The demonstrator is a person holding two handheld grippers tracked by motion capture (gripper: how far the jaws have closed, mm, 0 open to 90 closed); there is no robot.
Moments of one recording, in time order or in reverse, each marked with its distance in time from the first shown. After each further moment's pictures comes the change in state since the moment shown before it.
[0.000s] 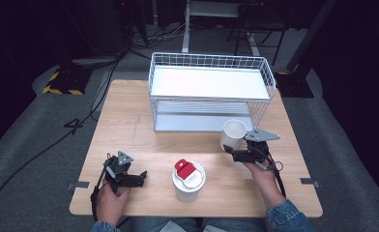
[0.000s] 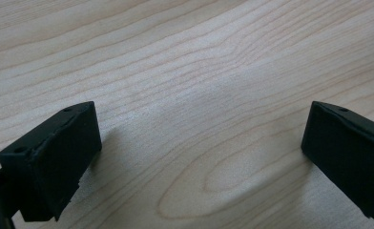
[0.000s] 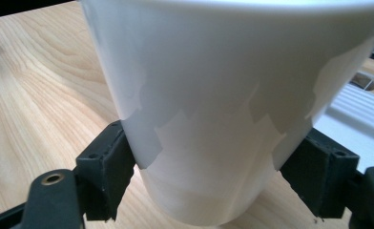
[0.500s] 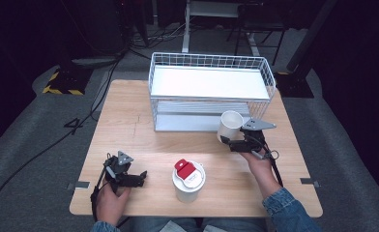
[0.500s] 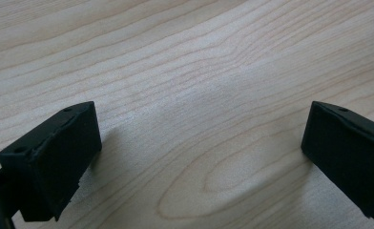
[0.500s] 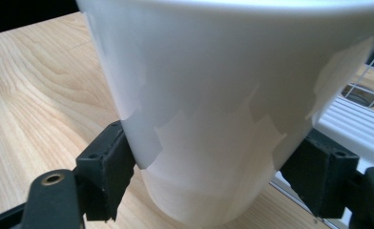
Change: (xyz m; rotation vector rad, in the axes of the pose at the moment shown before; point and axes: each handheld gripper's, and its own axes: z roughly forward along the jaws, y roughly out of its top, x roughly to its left) left arm 0.000 0.000 0.000 0.000 0.000 0.000; right arm -0.018 0.017 0.023 -0.005 0.025 0.036
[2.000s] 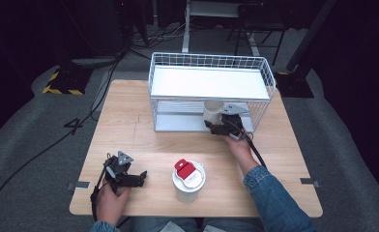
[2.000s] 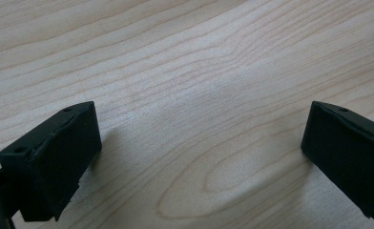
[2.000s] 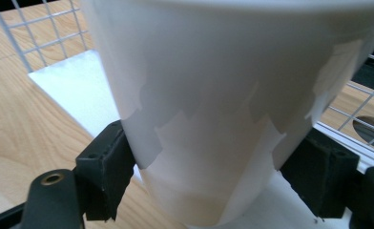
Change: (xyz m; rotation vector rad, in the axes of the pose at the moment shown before) left arm 0.000 0.000 0.000 0.000 0.000 0.000; right arm -0.013 0.023 0.090 0.003 -0.091 -0.038
